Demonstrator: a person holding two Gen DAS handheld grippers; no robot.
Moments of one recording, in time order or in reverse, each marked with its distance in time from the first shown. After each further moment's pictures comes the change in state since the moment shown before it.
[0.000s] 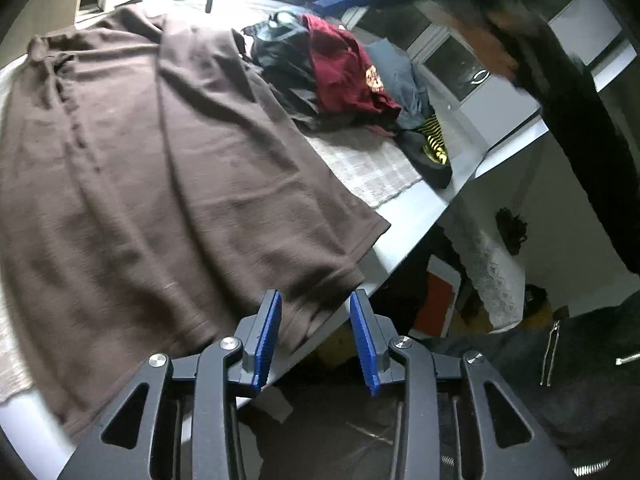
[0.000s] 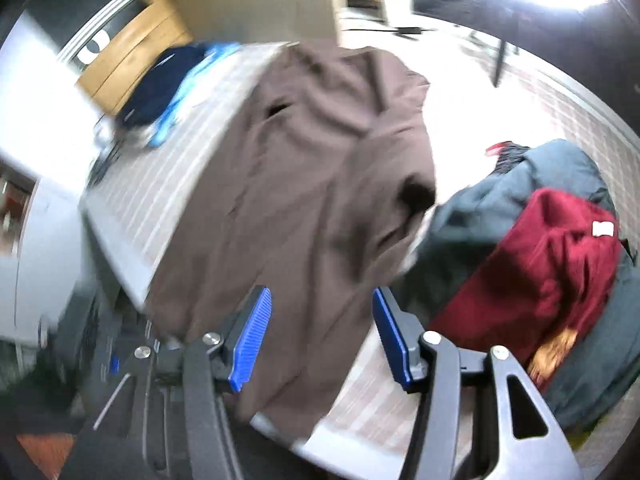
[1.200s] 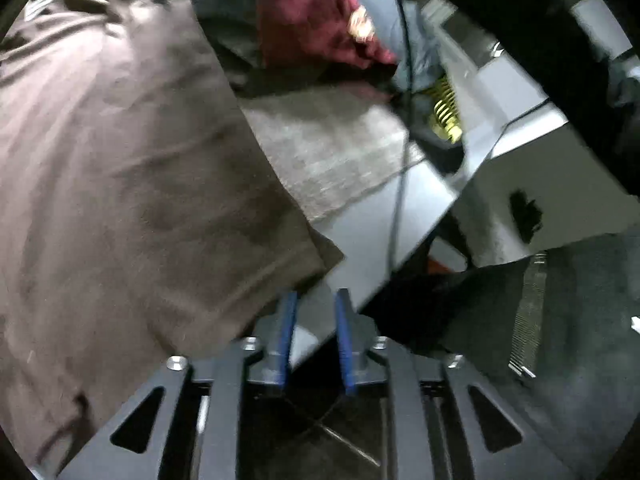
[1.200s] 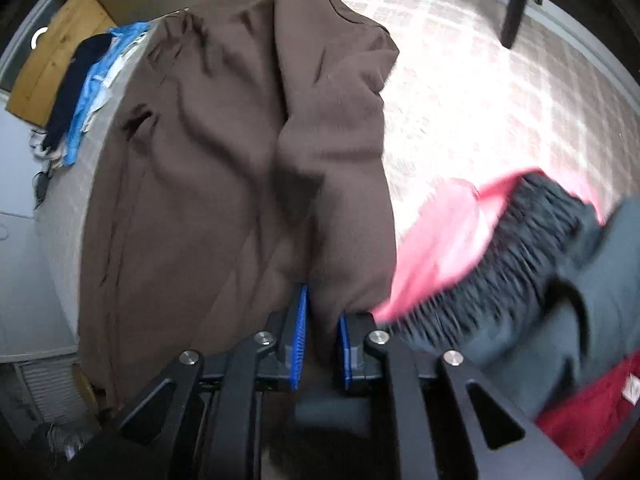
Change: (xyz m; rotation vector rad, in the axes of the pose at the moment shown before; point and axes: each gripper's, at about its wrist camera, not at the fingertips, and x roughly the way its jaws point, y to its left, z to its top) left arm 0.051 -0.052 0.031 -0.063 0.100 0.028; right arm 0.099 -0.069 0.086 -0.050 0.206 -0.044
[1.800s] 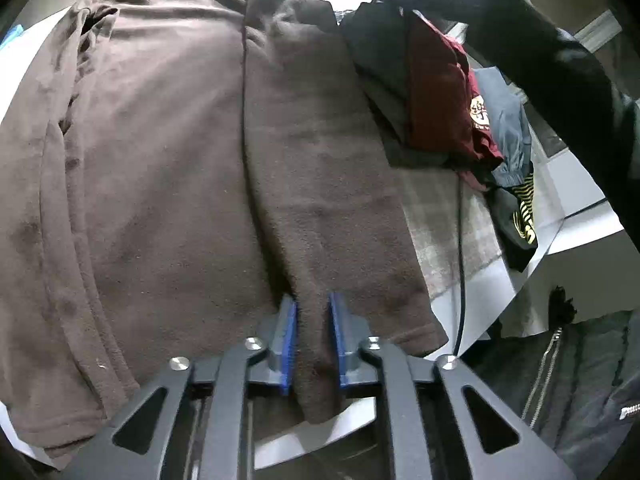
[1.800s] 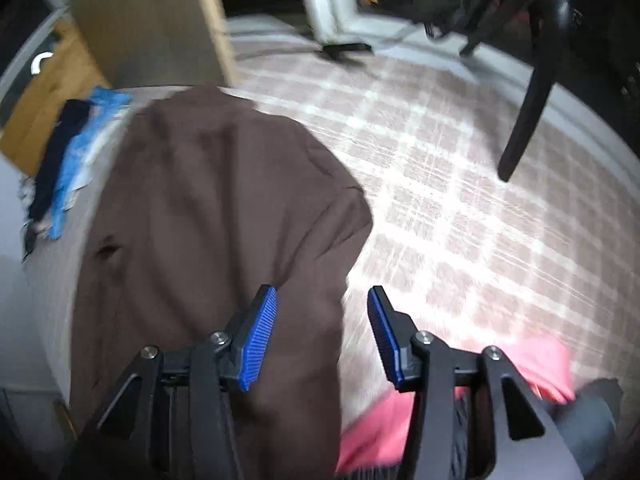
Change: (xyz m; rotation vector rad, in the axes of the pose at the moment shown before) left arm -0.002 0.056 0.015 -0.251 -0.136 0.160; right arm 0.030 -0.028 0.124 0.038 -0.173 -0.056
